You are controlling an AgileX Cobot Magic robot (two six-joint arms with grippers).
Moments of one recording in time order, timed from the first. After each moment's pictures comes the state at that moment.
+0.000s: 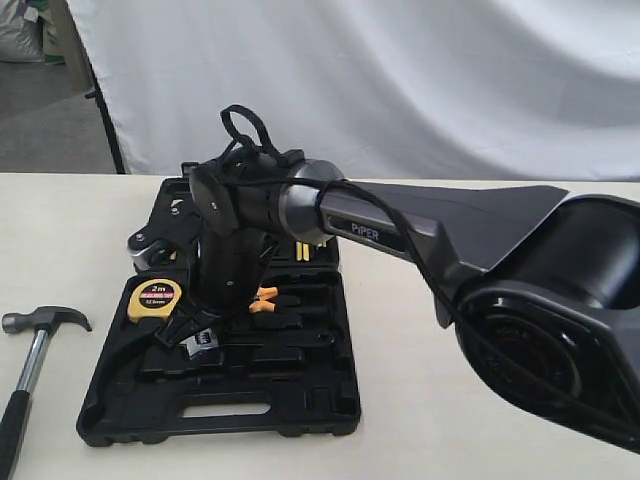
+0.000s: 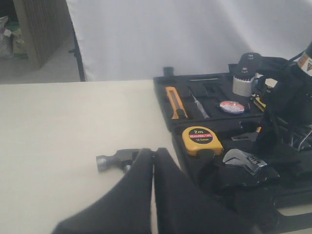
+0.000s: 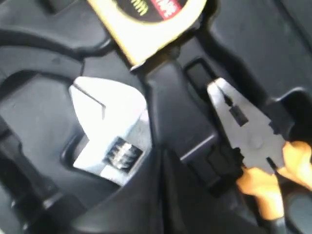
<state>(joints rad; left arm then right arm) 0.03 0.00 0.00 -0.02 0.27 0.01 0.95 2.39 -2.00 0.01 0.96 -0.20</state>
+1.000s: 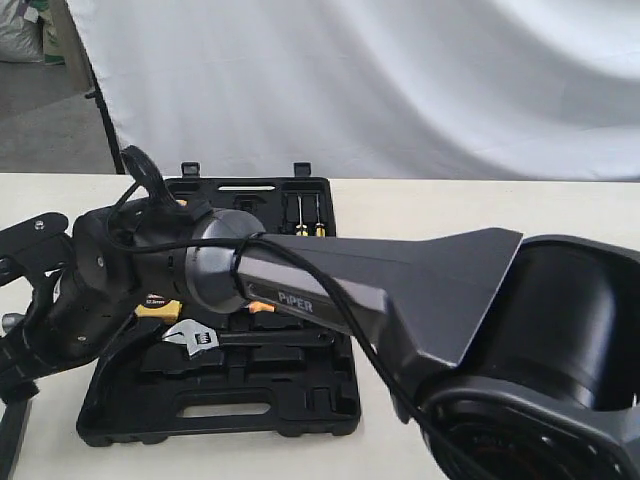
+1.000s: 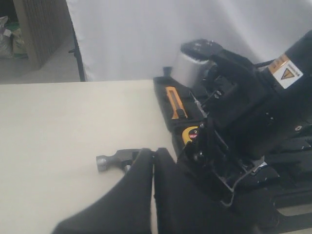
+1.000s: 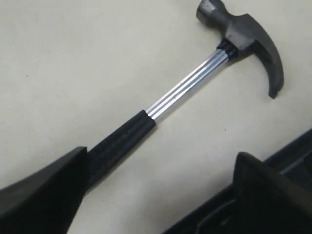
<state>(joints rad) 0.03 0.00 0.00 -0.02 0.27 0.01 1.15 2.37 -2.00 0.28 0.64 -0.15</state>
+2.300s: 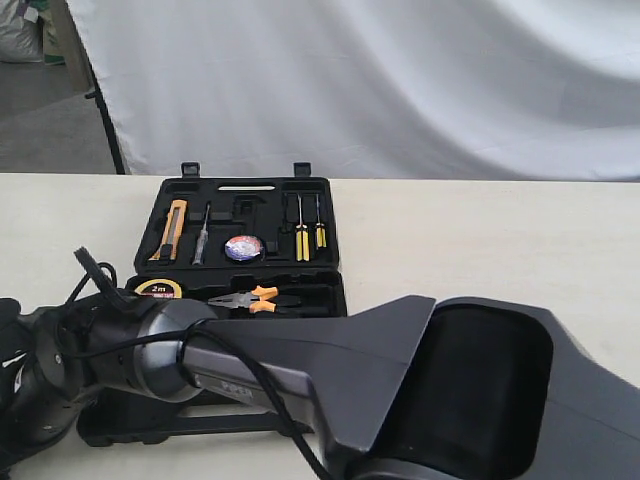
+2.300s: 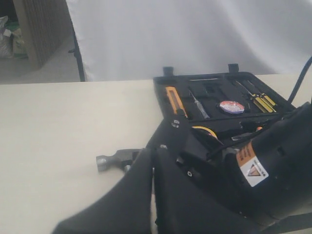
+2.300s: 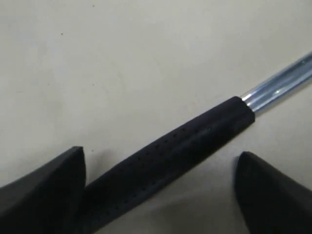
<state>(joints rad) 0.03 0.00 0.00 -0.02 0.27 0.01 1.24 2.50 -2.00 0.38 0.54 -0.28</state>
